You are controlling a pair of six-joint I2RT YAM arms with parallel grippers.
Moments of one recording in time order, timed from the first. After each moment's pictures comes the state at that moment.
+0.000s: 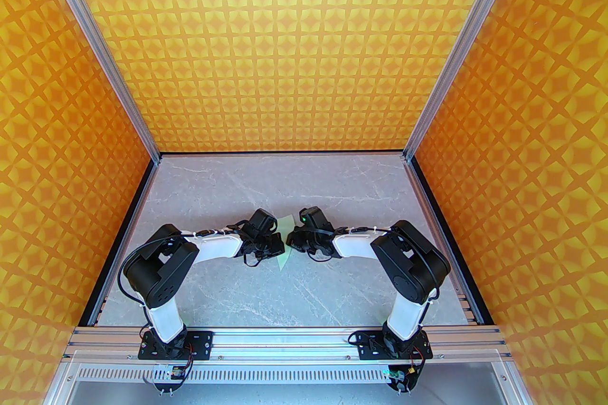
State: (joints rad) left arm -0.69 1.80 0.92 -0.20 0.30 -0.88; right arm 0.61 1.81 0.85 -0.02 -0.31 0.90
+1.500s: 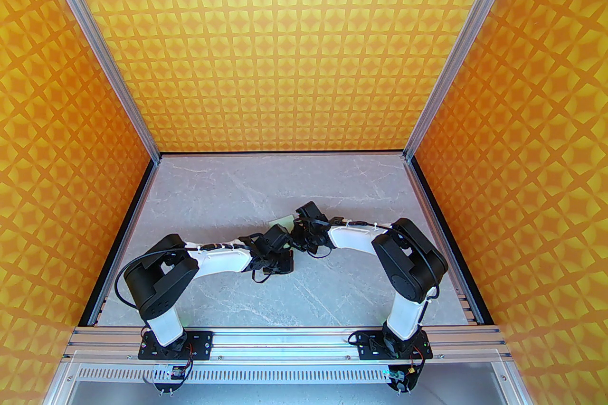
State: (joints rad) left arm -0.90 1.76 0.92 -0.30 0.19 -0.86; right arm 0.62 1.82 0.98 -0.29 -0.25 0.98
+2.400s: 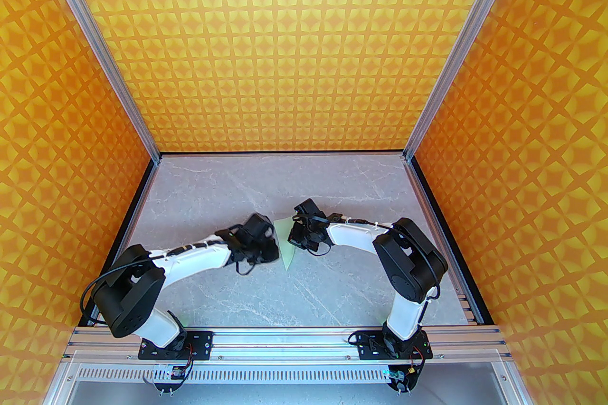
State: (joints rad) left arm -0.70 1.59 0.87 -0.37 0.20 -0.83; right arm 0.62 1.82 1.04 -0.40 -0.19 0.94
